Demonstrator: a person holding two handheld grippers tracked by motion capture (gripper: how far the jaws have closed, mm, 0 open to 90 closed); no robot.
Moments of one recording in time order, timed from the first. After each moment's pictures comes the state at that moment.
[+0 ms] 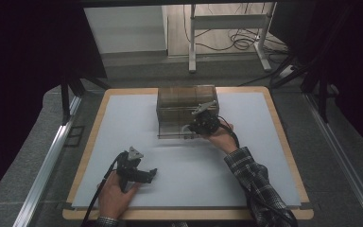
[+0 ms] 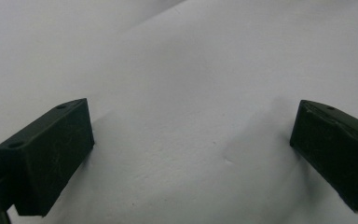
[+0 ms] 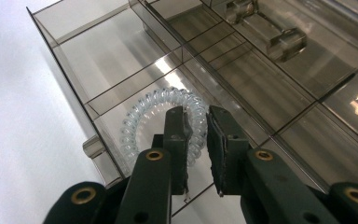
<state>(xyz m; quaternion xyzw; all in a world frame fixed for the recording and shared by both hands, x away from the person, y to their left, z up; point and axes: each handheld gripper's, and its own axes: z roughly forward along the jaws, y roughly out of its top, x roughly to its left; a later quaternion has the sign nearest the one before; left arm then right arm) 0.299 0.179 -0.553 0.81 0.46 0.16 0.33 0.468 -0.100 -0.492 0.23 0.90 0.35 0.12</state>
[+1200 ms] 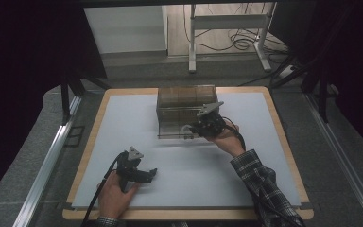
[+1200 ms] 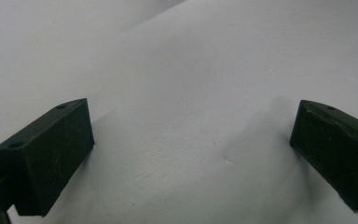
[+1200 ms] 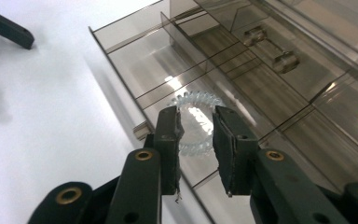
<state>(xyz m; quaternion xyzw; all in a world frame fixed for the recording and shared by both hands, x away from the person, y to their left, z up) 0.299 0.180 -0.553 0.81 0.46 0.16 0.33 0.445 -0.114 -0.470 0.21 0.89 0.38 0.12</state>
